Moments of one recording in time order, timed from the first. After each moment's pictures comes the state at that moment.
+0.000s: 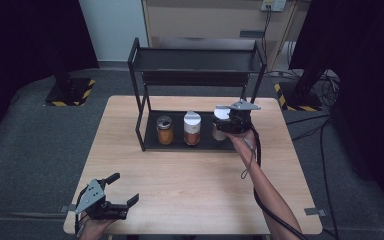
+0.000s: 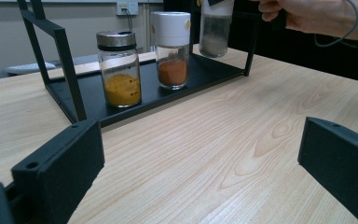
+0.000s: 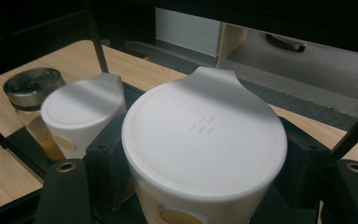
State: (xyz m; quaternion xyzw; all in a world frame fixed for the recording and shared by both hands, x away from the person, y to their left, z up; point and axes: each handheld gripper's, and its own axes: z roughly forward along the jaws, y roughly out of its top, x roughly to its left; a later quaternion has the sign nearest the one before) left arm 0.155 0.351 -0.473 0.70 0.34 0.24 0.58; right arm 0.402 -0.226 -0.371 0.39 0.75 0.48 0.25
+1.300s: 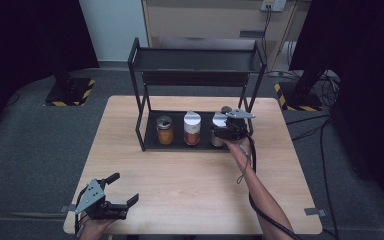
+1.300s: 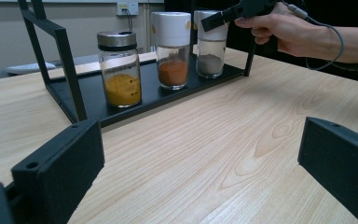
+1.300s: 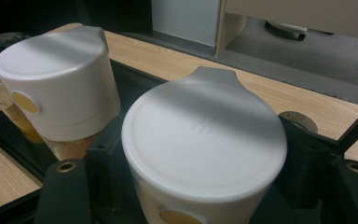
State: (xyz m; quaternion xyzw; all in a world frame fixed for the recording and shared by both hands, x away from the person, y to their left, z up) left arm 0.155 0.352 -0.473 0.70 0.34 0.24 0.58; right arm 0.405 -0.221 -0.409 0.40 0.75 0.47 0.24
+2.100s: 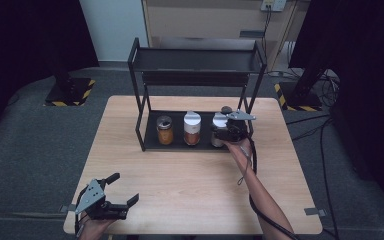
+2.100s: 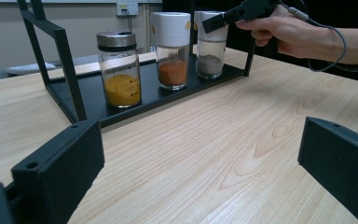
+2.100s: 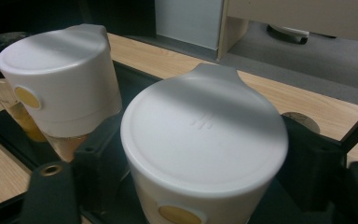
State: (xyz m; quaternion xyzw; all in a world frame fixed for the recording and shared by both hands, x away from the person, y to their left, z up) left arm 0.155 0.351 -0.473 0.70 0.34 0.24 0.58; right arm 0.403 -0.226 -0.415 0.40 0.75 0.48 0.24
